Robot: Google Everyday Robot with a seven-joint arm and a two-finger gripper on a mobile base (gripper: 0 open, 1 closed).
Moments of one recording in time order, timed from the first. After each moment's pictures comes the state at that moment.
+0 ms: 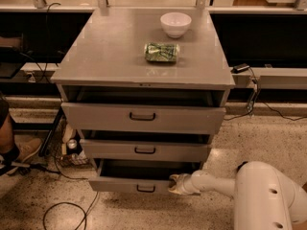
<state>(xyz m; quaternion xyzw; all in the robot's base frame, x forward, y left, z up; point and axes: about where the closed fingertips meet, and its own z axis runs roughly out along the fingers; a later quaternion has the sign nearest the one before) 0.600 -0.111 0.164 -0.63 0.72 0.08 0.29</state>
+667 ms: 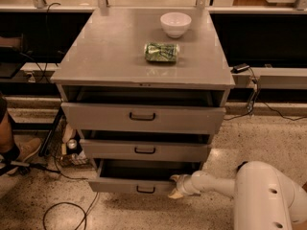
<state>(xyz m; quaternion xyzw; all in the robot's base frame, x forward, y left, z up) 0.600 -0.111 0.165 -0.63 0.72 0.08 0.29</state>
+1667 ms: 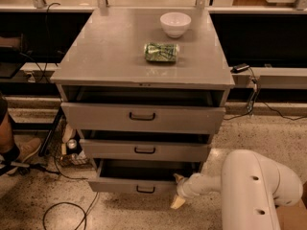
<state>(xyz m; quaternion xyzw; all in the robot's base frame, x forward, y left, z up) 0.580 -0.115 0.156 -0.64 0.72 0.06 0.25</state>
